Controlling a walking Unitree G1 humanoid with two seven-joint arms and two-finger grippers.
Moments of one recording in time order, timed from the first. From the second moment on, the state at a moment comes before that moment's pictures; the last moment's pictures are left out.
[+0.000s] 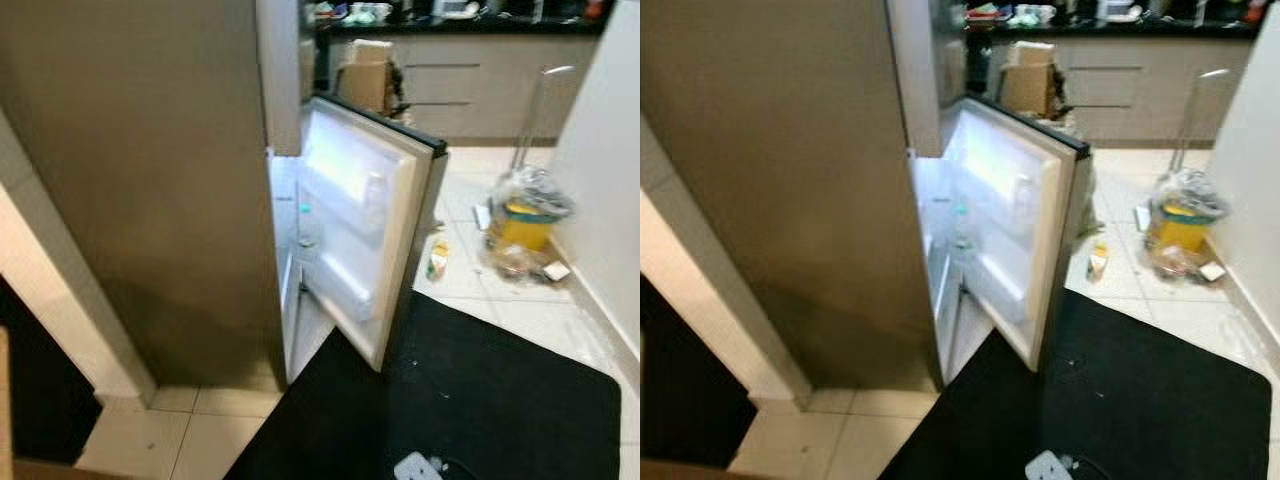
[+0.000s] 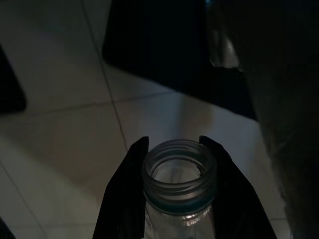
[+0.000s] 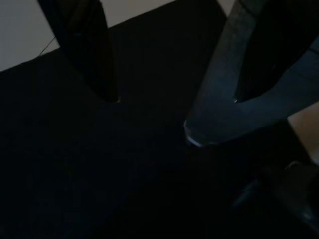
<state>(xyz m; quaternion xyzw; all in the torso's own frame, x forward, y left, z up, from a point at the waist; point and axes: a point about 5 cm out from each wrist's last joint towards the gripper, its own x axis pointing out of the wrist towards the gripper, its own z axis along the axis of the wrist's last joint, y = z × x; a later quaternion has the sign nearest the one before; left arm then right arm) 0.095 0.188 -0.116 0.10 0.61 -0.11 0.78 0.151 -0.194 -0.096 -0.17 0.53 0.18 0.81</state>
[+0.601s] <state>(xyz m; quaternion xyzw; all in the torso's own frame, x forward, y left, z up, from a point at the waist) 0.103 0.191 -0.113 0.10 0.60 -0.12 0.78 0.156 -0.190 -0.095 -0.17 0.51 0.18 0.82</state>
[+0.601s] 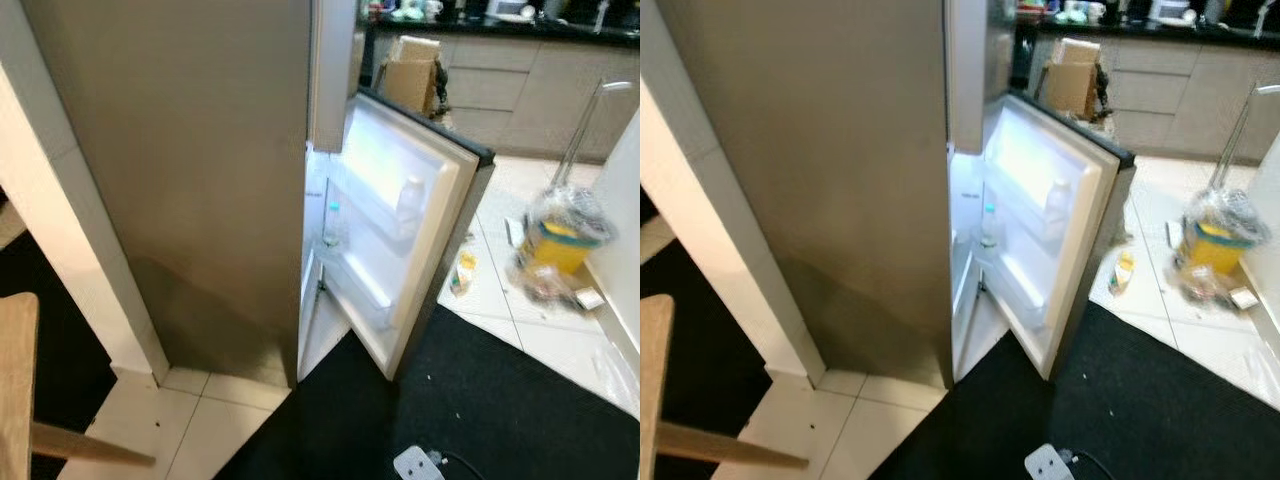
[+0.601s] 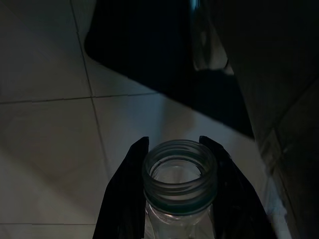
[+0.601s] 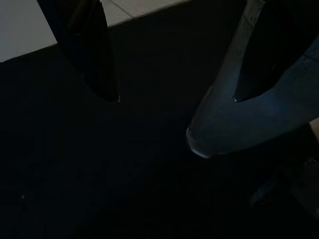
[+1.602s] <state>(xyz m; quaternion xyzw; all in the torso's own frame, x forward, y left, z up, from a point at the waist) 0.093 0.191 -0.116 0.10 0.61 -0.11 0.78 0.150 -0.197 -0.096 -0.18 0.53 0.18 0.81</state>
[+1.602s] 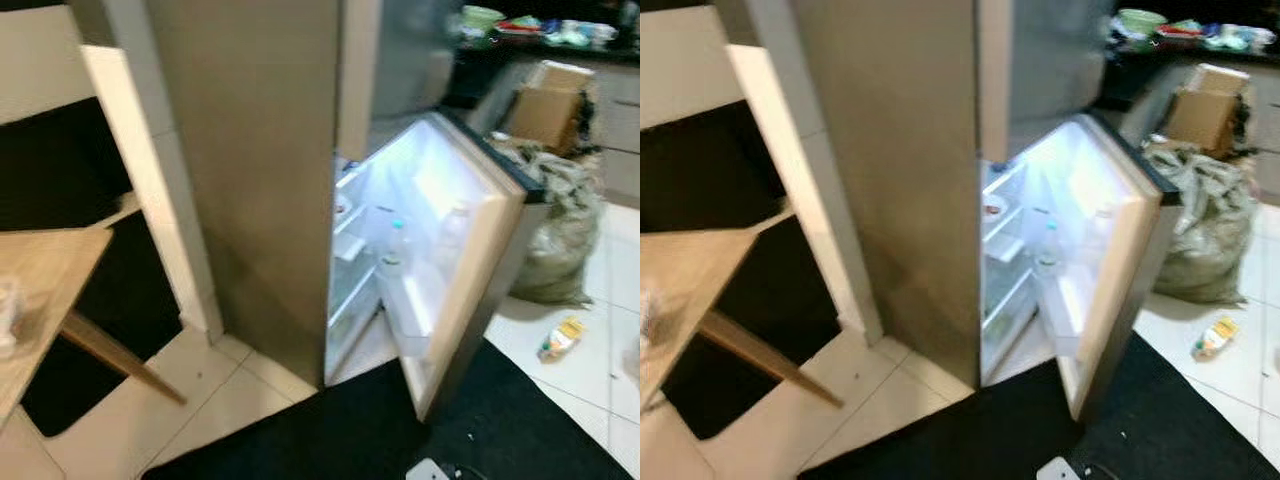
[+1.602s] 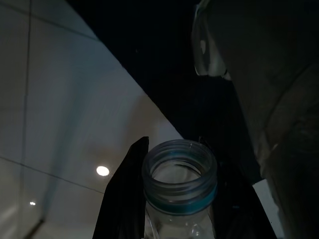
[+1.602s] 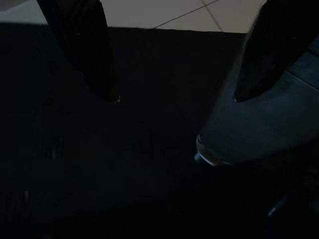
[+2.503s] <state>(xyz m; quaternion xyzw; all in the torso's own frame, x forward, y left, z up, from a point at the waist) 0.100 0.185 -0.115 0.10 0.60 -0.12 0.78 0.150 -0.195 -0.097 -0.18 0.52 0.18 0.81</state>
